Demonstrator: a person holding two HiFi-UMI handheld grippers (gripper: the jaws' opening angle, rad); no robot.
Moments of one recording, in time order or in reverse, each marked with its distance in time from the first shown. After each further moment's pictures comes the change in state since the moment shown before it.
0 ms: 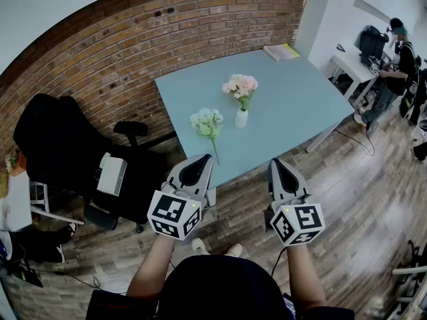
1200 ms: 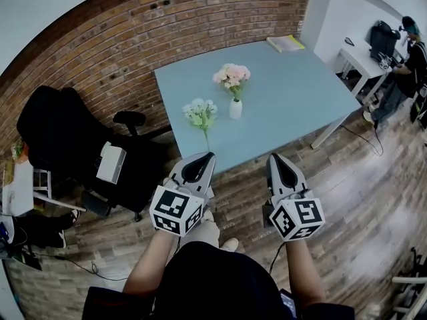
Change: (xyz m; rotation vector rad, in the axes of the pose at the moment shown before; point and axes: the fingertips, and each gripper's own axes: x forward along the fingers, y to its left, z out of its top) left arm 0.042 -0.065 -0.031 0.043 0.092 0.034; right arm -0.018 -0.067 -0.021 0.093 0.003 0.076
